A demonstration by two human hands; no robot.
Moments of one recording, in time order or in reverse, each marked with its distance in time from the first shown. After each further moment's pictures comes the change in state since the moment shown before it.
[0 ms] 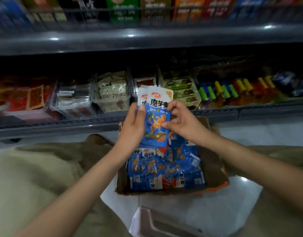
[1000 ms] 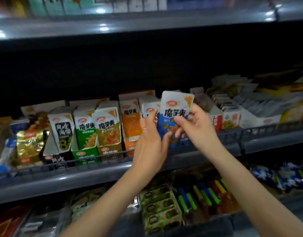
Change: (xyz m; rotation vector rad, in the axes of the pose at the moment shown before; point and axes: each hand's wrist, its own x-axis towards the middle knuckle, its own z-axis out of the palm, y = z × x) left_hand 0.147 0.208 0.135 0.555 0.215 0.885; right_hand 0.041 -0.197 -0.202 -0.067 0.554 -0.601
